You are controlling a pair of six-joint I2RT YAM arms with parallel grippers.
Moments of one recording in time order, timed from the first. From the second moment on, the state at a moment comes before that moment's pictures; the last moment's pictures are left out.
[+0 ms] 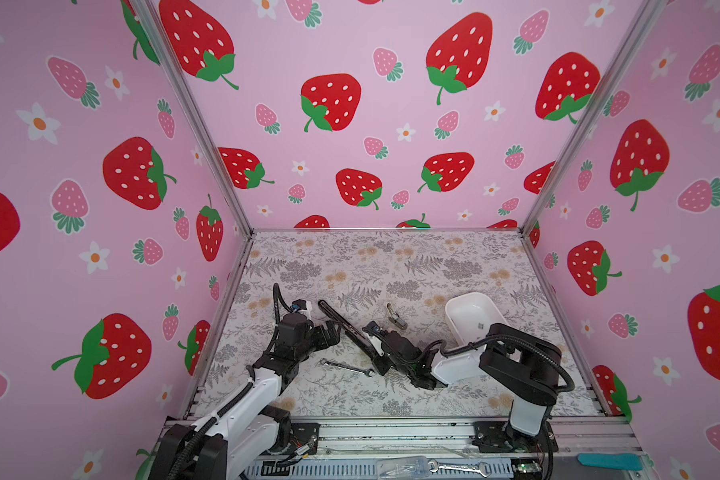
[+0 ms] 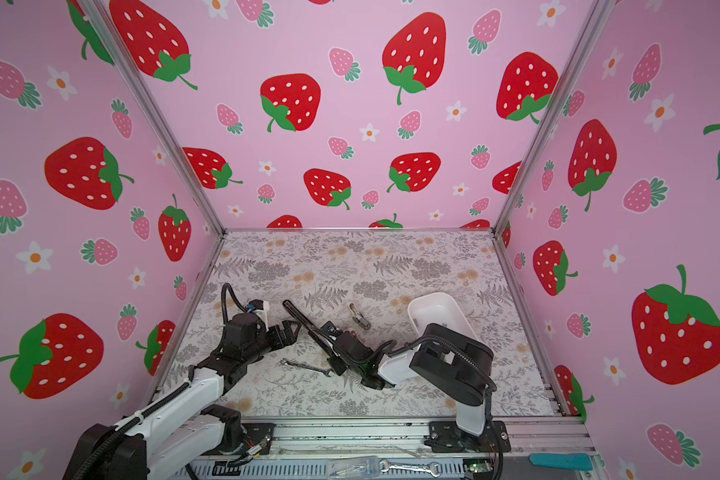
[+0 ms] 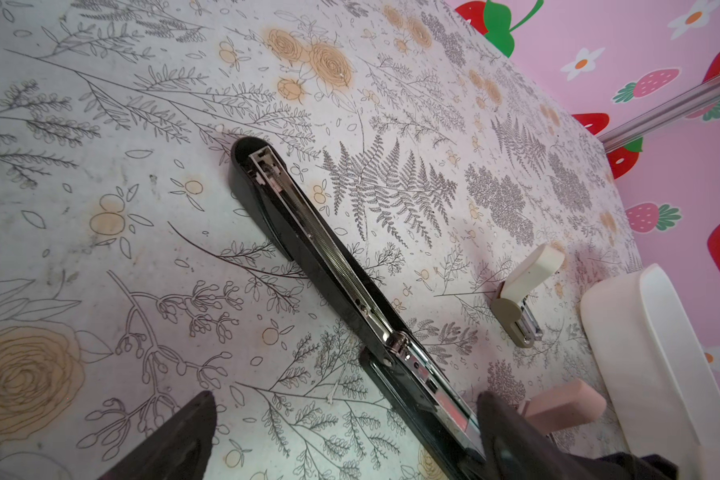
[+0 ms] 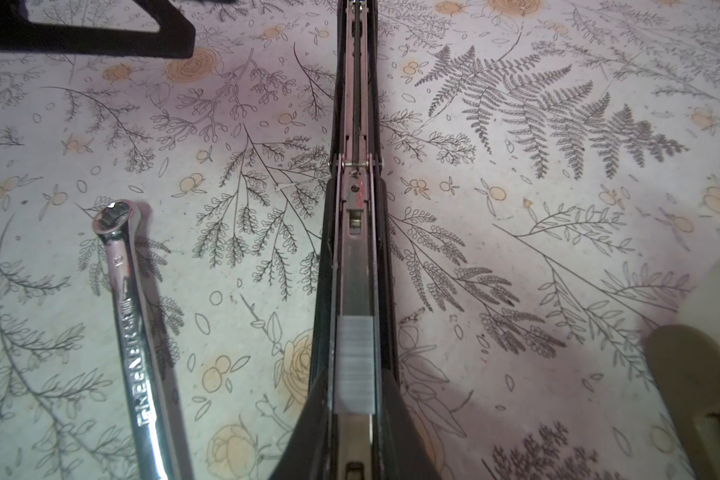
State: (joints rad) left arm -0.25 0.98 0.31 0.03 0.16 -0.56; right arm 1.21 1.84 0.72 0.51 0.19 0.17
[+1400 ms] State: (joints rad) left arm -0.35 1.38 0.34 0.40 0.11 -0.76; right arm 1.17 1.84 0.72 0.51 0.02 0.31
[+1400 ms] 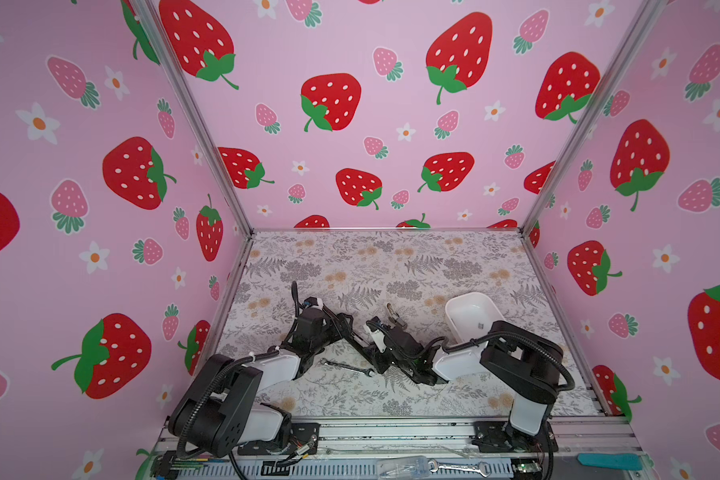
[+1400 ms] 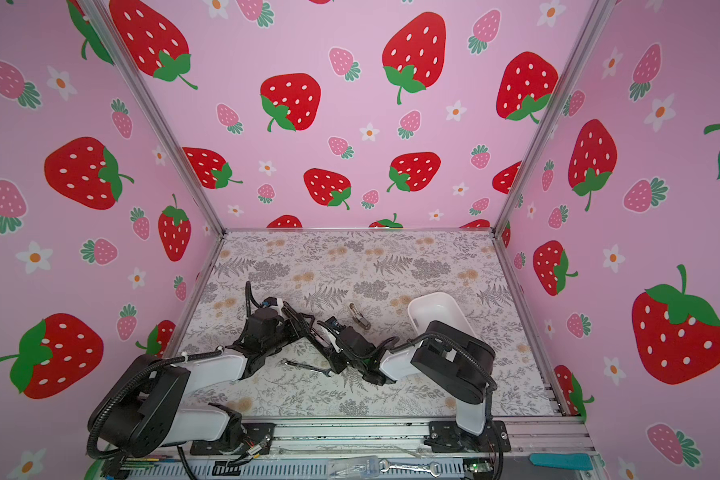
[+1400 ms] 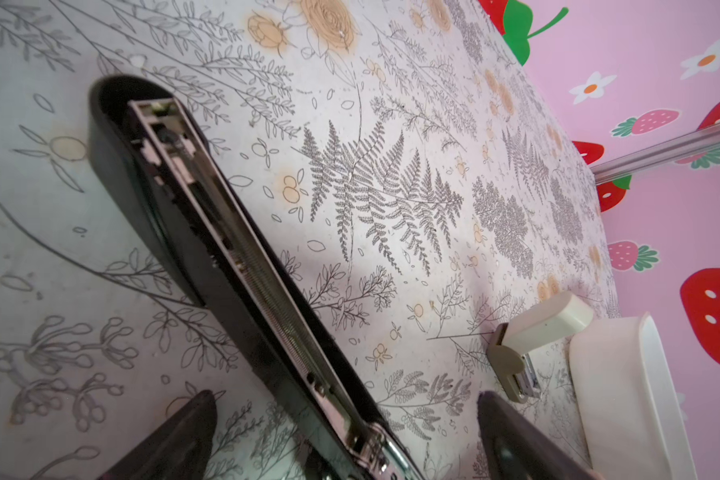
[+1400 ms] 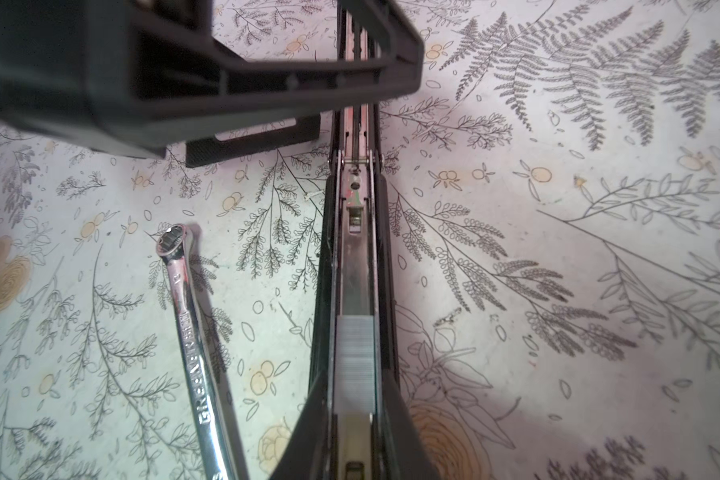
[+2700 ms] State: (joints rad) left arm -0.27 1.45 0.49 0.57 0.22 -0.68; right arm 1.21 1.81 0.62 0.63 0.03 0.26
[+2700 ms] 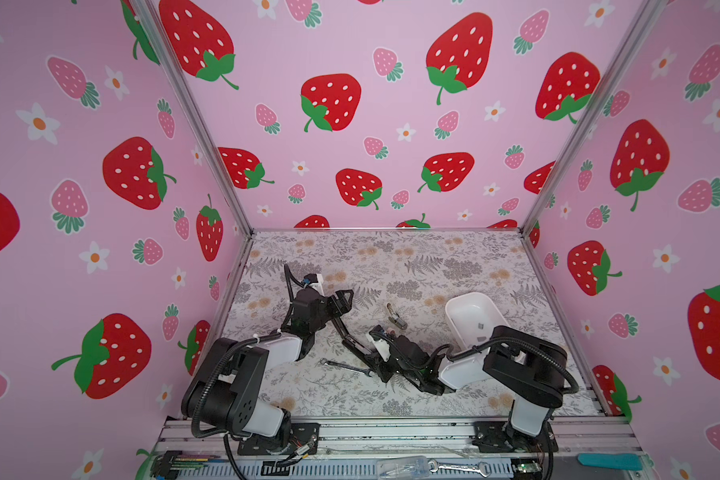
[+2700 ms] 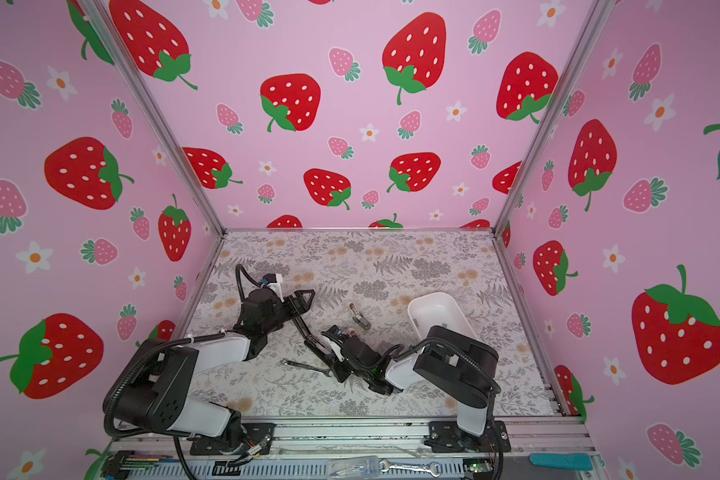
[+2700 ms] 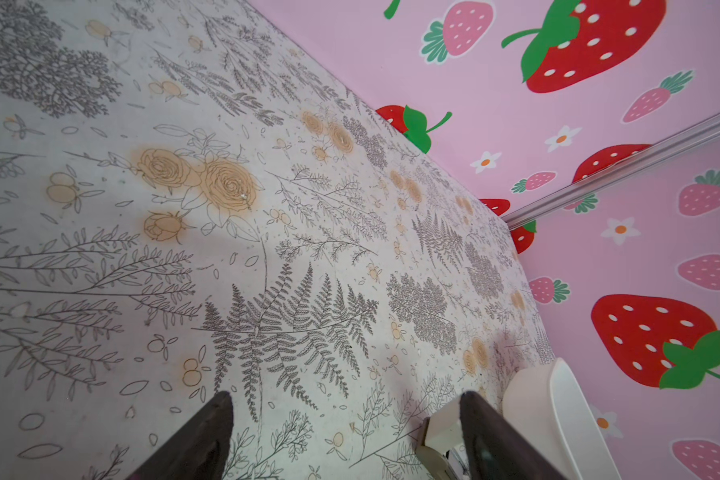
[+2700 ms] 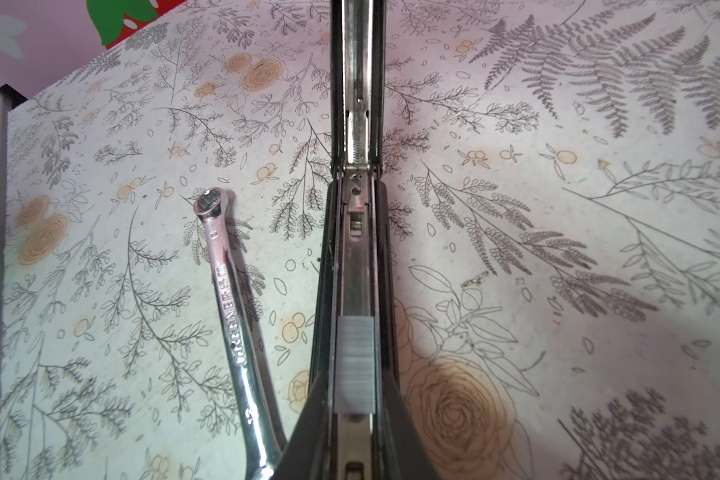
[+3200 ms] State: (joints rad) left arm -0.28 1.32 0.46 0.57 0.25 -0.56; right arm 1.21 1.82 0.54 0.78 0.04 0.21
